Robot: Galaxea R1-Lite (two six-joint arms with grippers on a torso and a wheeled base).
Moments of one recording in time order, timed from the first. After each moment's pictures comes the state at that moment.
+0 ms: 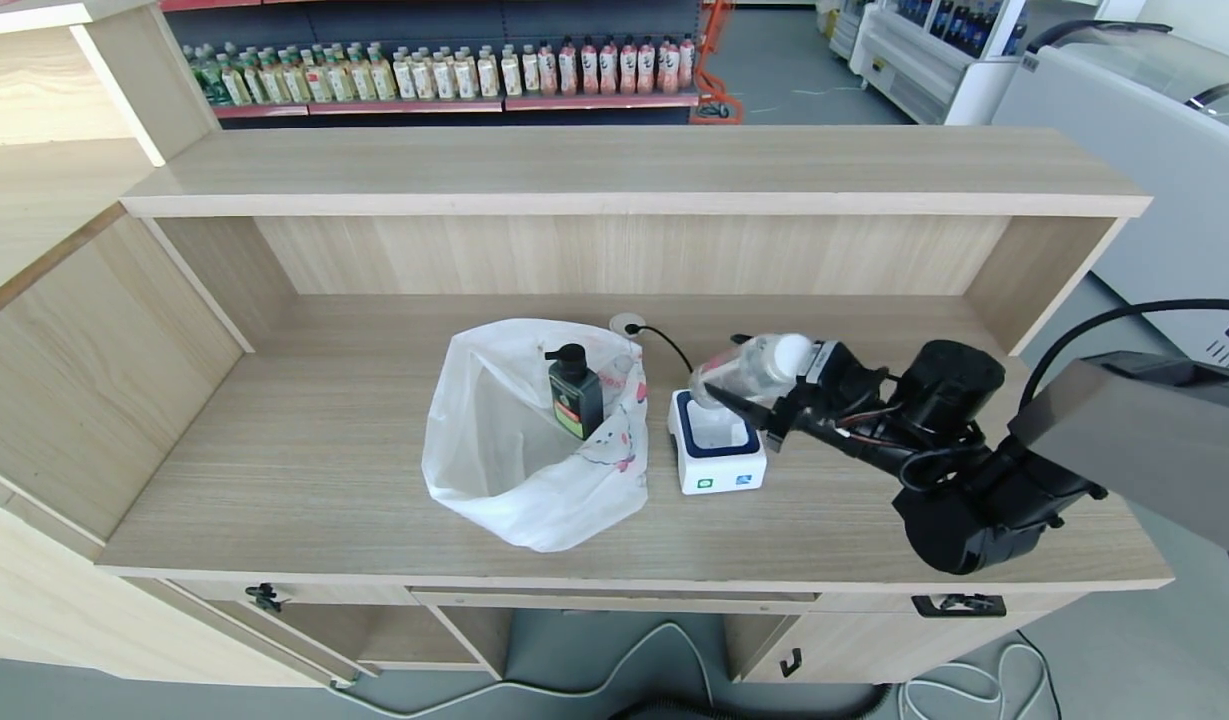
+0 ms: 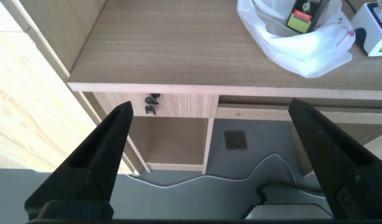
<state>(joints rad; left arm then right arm) 0.00 0.00 0.00 0.00 0.00 0.00 0.30 2.25 -0.99 -1.56 0.66 -0.53</state>
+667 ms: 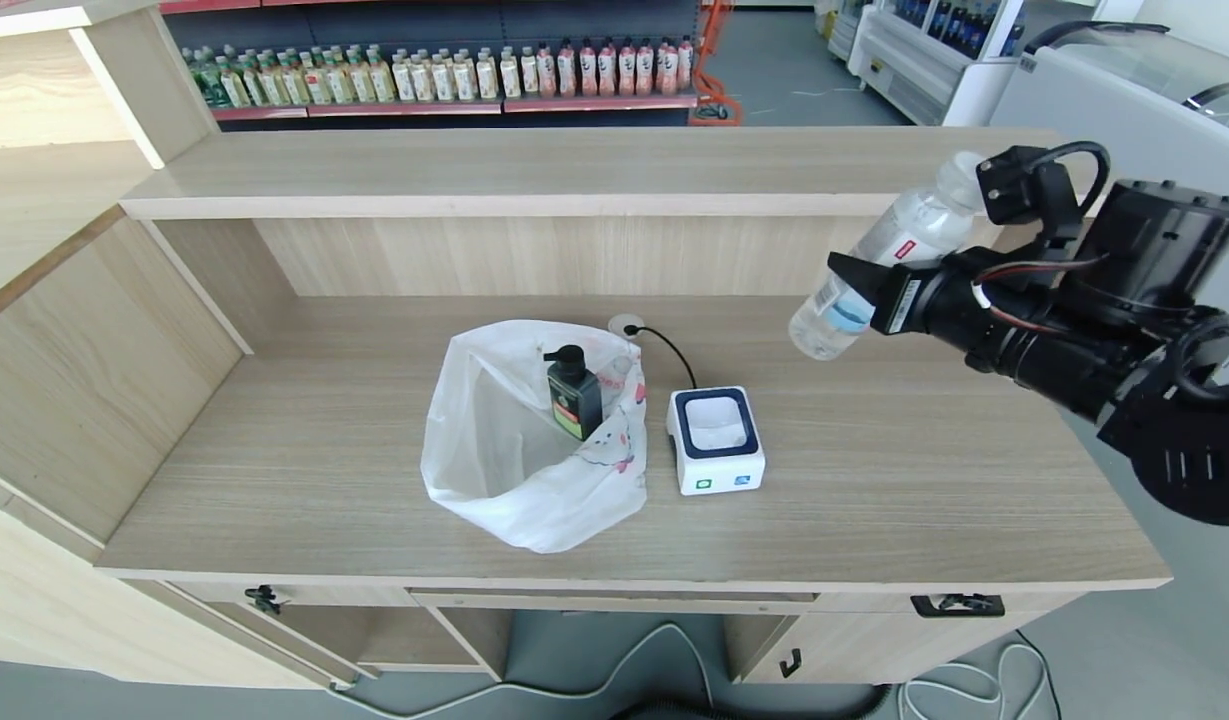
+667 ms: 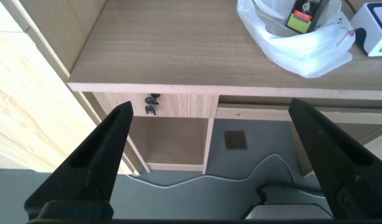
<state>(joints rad) 0.00 0.00 0.00 0.00 0.00 0.00 0.32 1.71 -0.94 -0.89 0.07 0.02</state>
